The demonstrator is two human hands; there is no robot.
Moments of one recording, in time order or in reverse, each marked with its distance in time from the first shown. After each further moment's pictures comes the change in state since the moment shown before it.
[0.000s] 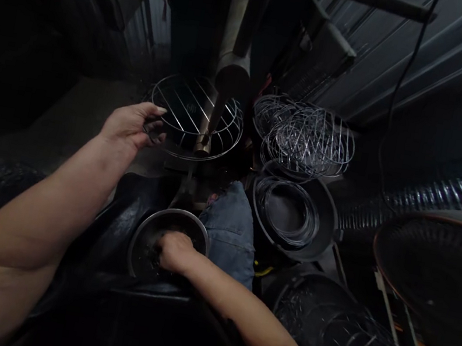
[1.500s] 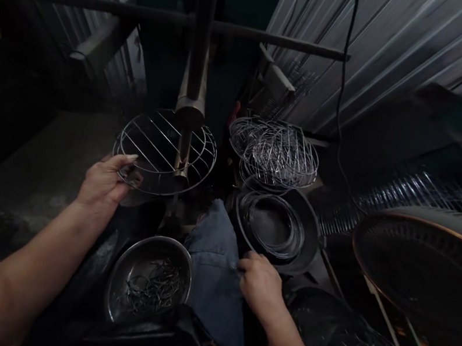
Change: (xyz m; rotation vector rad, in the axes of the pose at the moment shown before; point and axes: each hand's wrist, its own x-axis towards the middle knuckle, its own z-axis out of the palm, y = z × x) left_hand -0.034 -0.018 -0.017 -0.136 -0.068 0.049; right_hand -0.142 0.106 -0.031 -0.058 0.451 0.594
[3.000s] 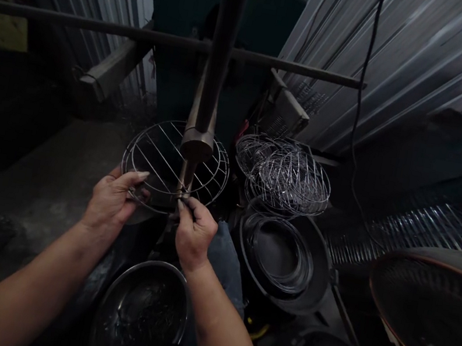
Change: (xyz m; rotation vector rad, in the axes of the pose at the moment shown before) left_hand 0.003 -0.003 0.012 0.001 -0.040 0.042; right_hand 0.120 -0.154 -0.029 1.464 0.698 -0.135
